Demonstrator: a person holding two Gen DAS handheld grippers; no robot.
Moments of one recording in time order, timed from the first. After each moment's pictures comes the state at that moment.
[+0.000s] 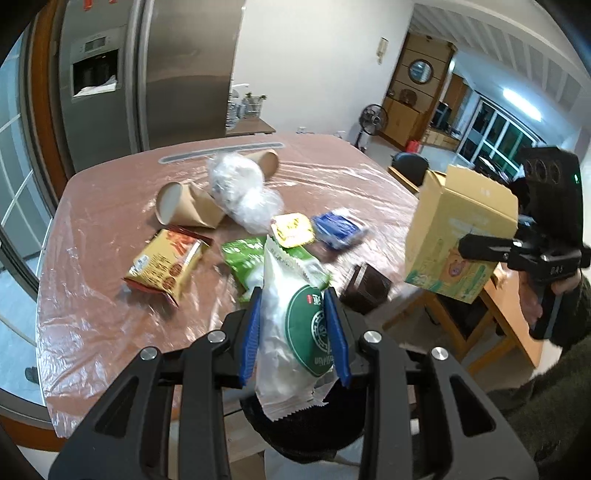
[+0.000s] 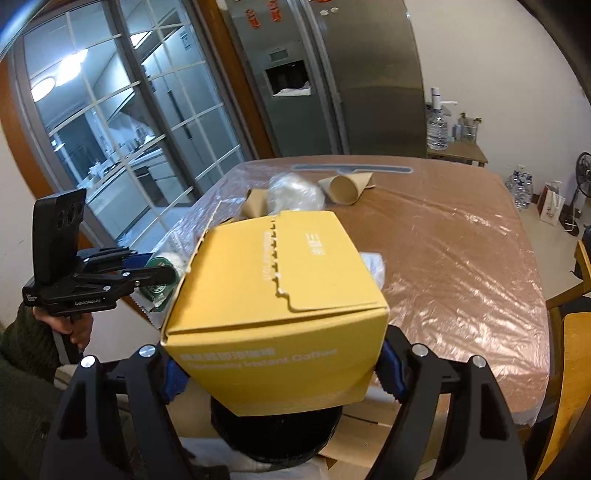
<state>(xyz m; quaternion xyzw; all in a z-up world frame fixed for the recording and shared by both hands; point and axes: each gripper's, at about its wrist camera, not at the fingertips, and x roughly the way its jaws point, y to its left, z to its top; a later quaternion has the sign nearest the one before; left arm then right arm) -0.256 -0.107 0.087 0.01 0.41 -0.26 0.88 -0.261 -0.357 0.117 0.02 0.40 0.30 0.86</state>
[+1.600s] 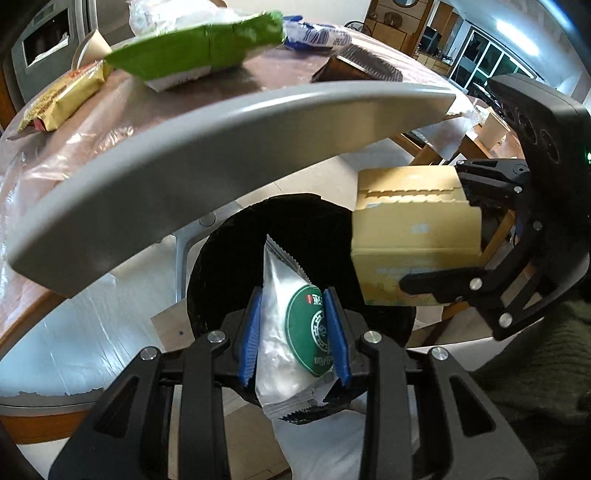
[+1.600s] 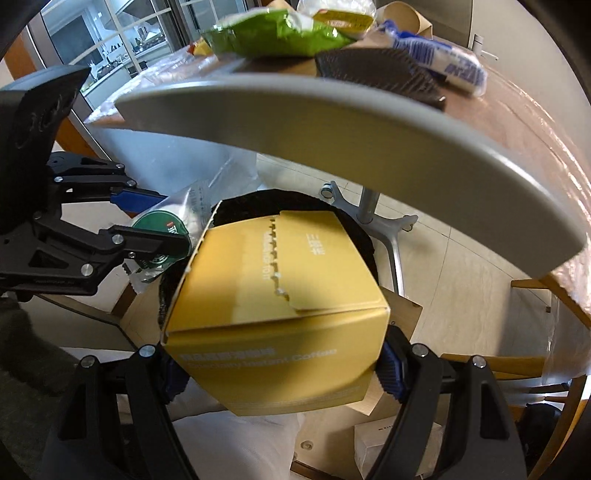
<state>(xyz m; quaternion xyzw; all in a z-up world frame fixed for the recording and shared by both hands) -0.291 -0.149 -0.068 0.08 0.52 -0.28 0.81 -0.308 -0.311 -0.051 -0.11 0.53 0.29 0.79</state>
